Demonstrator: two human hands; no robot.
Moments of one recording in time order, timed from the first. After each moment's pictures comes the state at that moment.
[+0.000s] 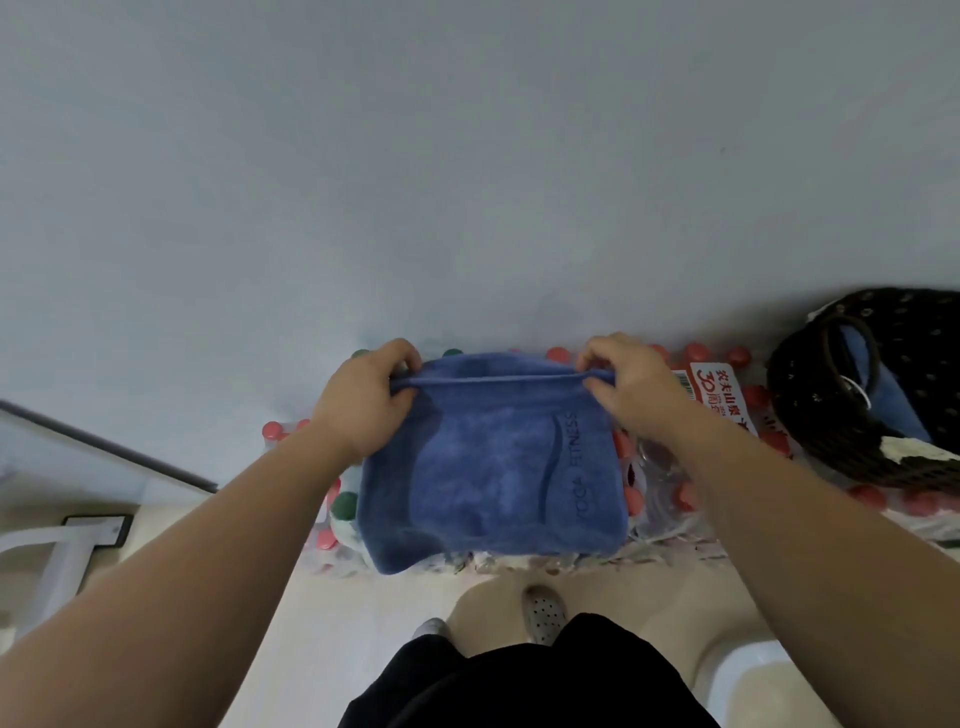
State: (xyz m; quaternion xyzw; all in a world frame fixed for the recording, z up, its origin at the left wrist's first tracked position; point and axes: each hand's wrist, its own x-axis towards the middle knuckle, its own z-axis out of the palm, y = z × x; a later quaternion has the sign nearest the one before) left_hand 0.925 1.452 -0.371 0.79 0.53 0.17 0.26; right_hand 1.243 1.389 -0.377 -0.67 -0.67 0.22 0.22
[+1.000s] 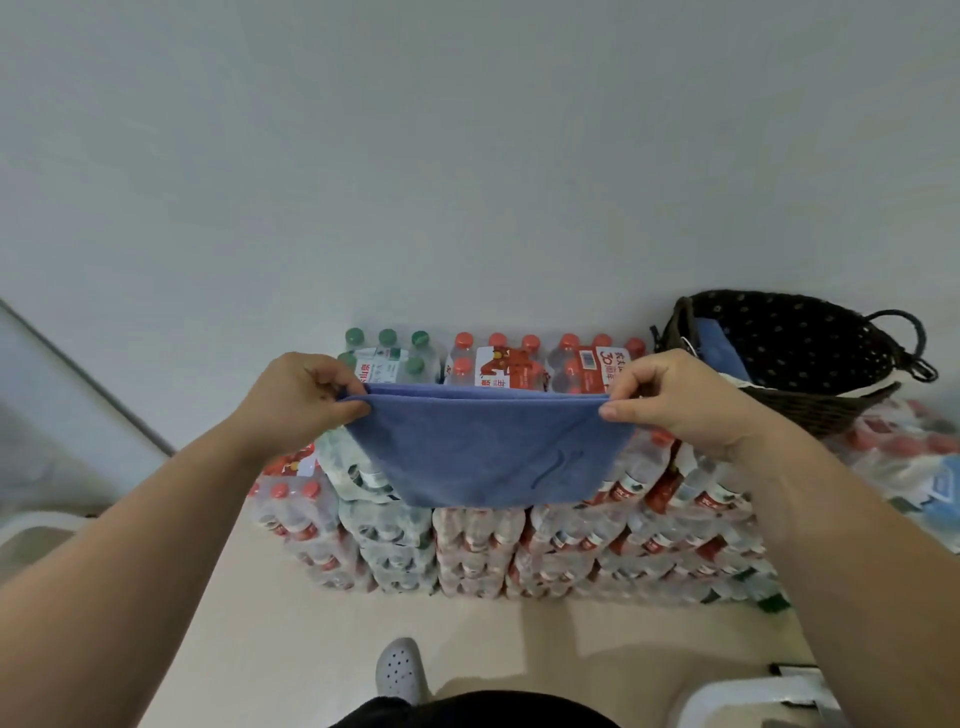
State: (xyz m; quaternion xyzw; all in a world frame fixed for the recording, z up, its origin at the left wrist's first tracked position) left_hand 0.913 1.249 -0.266 0.74 0.56 0.24 0.27; right_hand 1.306 1.178 -0.255 -0.59 -0.66 0.37 0.29
